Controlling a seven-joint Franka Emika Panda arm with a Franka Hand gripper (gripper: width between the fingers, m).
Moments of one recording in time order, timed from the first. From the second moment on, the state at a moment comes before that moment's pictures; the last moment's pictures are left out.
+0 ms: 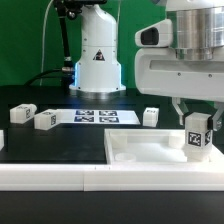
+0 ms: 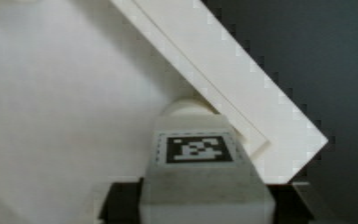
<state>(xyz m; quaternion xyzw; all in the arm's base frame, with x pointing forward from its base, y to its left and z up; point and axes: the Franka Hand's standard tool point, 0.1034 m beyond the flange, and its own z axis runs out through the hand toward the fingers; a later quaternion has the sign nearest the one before) 0.622 0.116 0.078 -0.90 0.43 0.04 0.06</state>
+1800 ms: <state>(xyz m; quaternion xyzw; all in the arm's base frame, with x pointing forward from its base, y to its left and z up) 0.618 0.125 0.082 -0.99 0.11 0.04 0.07</state>
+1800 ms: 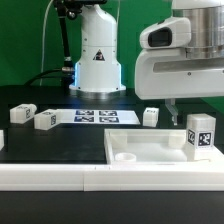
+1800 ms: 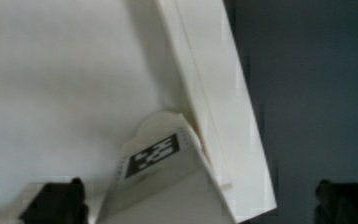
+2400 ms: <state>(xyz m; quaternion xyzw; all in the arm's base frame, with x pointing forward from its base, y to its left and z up) 0.626 0.105 0.079 -0.99 -0.10 -0.08 0.05</state>
